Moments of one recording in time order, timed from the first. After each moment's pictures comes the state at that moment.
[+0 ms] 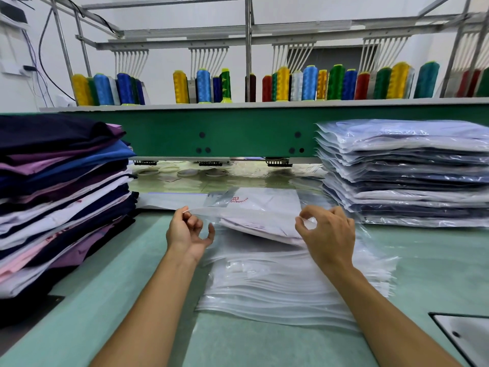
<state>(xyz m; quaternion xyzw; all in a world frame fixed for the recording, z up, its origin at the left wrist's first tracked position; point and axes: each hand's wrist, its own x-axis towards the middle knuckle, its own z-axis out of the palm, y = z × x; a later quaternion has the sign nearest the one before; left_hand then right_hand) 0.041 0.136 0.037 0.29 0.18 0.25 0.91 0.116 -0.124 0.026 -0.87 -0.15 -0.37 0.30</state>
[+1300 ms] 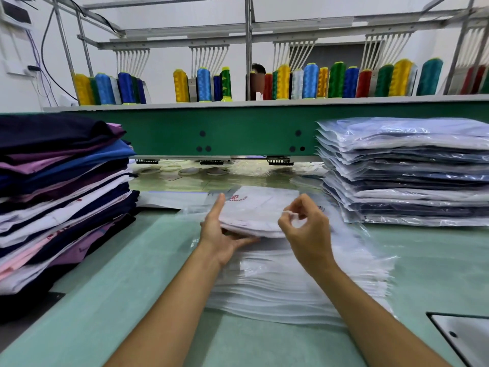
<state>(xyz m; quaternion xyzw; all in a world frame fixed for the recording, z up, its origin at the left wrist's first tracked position) 0.054 0.076 0.045 0.39 0.15 0.13 0.90 0.095 -0.101 0.034 -0.71 -0.31 -0.32 0.55</state>
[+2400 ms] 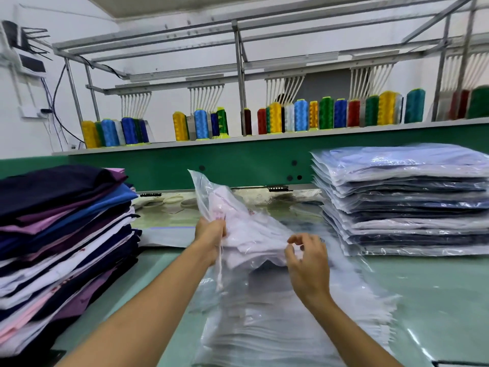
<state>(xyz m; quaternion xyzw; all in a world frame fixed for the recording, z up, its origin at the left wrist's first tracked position) 0.097 0.101 0.113 0.66 0.26 0.26 0.66 0.125 -0.096 0.034 -0.77 -0.17 -0.28 0.54</state>
